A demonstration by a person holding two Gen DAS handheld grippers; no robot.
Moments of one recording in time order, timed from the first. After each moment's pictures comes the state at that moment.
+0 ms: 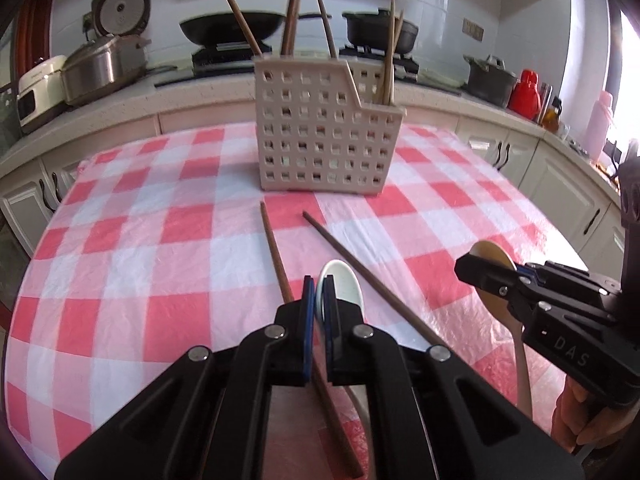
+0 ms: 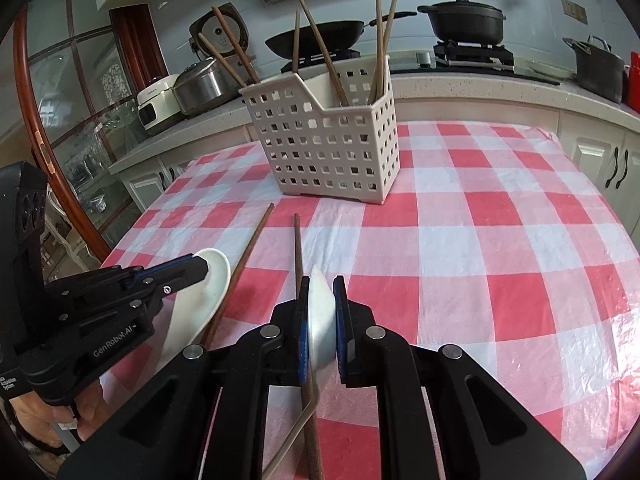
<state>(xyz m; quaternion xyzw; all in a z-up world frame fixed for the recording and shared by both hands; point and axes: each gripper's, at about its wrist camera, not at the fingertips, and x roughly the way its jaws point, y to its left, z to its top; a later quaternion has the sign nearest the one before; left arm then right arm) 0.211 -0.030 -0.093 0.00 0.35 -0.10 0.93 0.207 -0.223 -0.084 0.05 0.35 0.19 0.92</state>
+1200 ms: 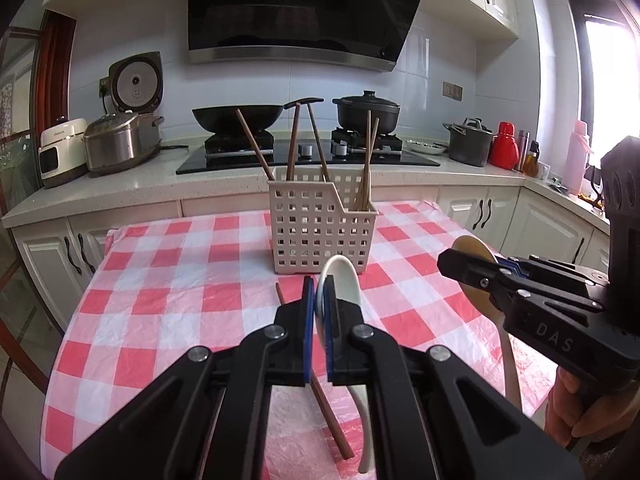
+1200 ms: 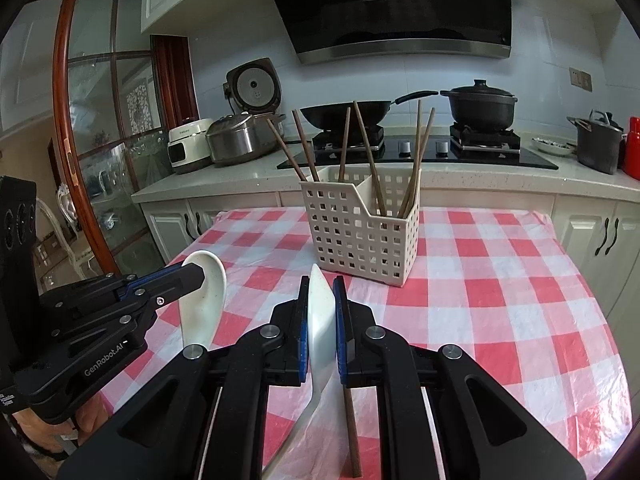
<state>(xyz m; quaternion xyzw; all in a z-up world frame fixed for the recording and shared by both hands) 0.142 -0.019 -0.018 0.01 0.23 -0.11 0.97 0.163 -0.207 -0.008 0.02 0.24 0.20 0.95</state>
